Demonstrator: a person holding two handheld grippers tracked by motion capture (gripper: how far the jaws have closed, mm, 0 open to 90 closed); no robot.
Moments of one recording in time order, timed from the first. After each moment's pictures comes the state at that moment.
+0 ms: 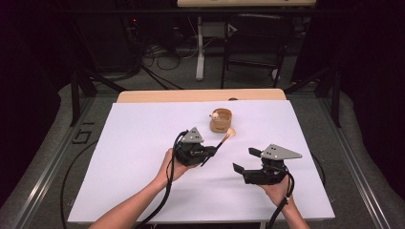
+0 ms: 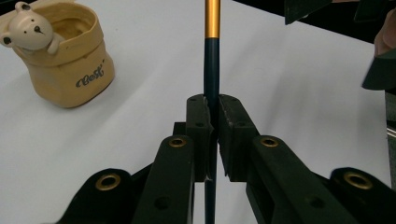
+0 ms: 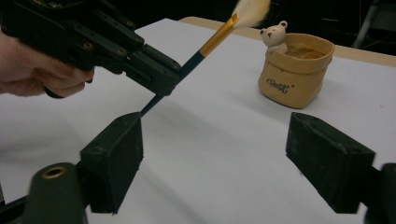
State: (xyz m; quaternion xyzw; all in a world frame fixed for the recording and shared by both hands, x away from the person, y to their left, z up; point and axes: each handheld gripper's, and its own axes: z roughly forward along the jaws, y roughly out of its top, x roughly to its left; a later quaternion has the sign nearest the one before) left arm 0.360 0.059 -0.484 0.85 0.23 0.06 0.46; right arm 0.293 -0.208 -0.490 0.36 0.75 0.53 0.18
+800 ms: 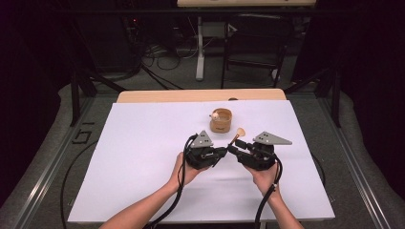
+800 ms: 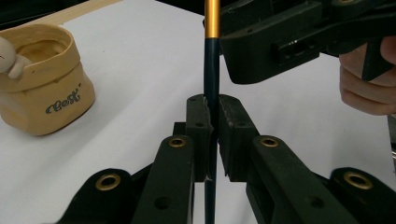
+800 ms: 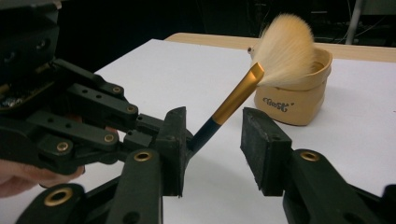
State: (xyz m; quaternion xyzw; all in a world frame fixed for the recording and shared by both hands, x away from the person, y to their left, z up) left arm 0.354 0.032 -0.498 0.83 0.23 0.08 0.50; right arm 0.327 -0.188 -0.488 0.42 0.71 0.55 0.16
